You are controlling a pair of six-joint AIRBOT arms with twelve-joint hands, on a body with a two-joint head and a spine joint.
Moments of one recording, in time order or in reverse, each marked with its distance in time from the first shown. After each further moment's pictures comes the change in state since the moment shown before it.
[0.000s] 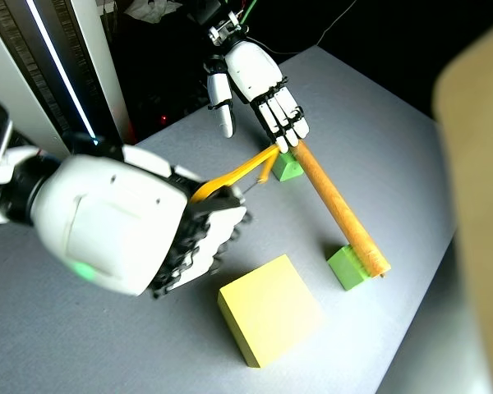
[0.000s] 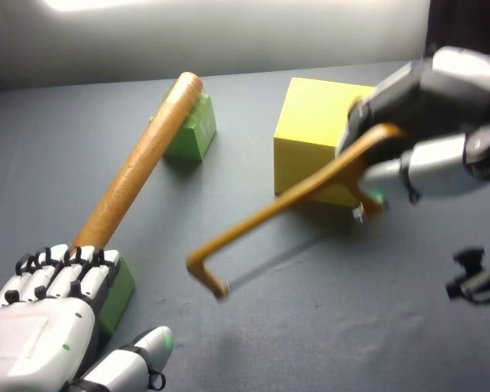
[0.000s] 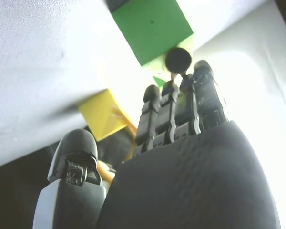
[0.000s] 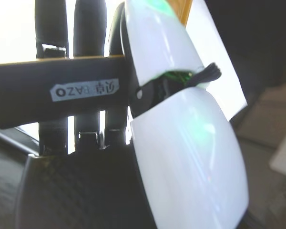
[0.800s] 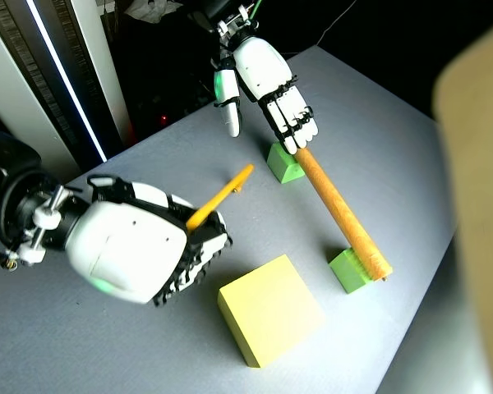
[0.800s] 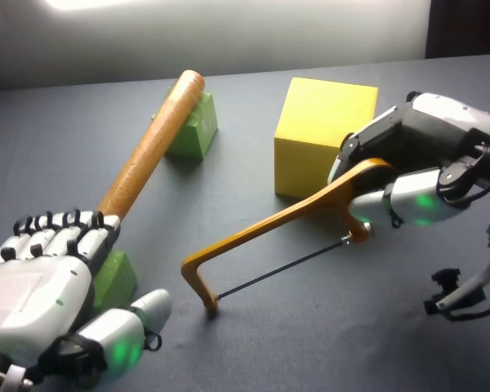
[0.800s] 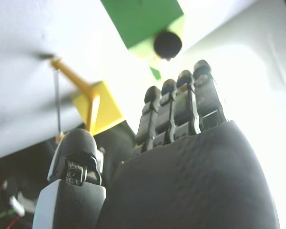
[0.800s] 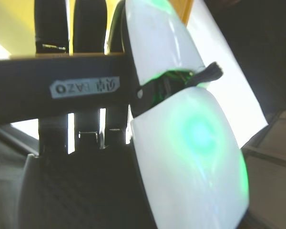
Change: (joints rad) left arm -0.108 0.102 -0.002 -0.023 0.127 0.033; right arm -0.113 -0.115 0.089 -0.042 0.089 0.080
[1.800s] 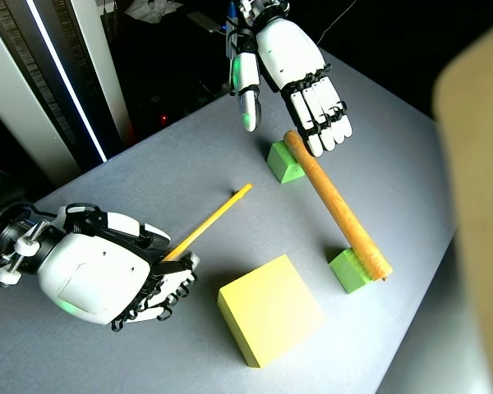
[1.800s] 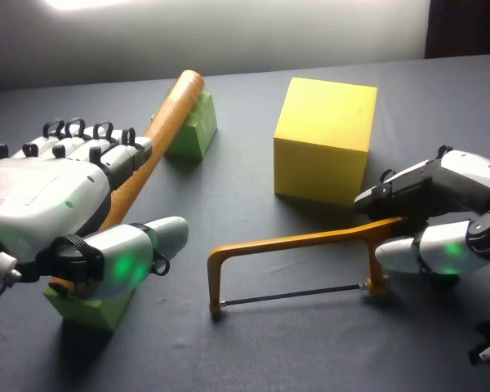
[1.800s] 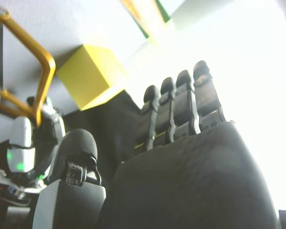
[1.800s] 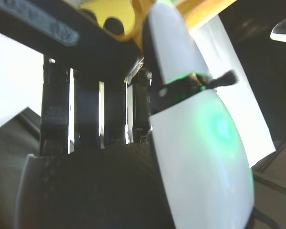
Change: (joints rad) left arm -0.279 0.169 0.060 0.003 0.401 0.179; right arm -0.149 0.023 -0.014 -0.035 0.024 0.006
